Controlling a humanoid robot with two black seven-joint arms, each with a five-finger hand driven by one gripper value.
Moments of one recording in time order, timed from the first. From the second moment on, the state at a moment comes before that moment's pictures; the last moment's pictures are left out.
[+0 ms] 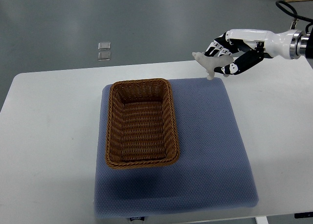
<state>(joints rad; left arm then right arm) -0.09 0.00 -0.17 -0.20 0.04 -0.02 0.14 1.20 -0.90 0.27 1.48 -0.74 0.32 -0.02</state>
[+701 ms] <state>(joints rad) -0.09 0.00 -0.17 -0.20 0.04 -0.02 0.14 1.27 -0.19 0.08 0.97 -0.75 0.23 -0.03</state>
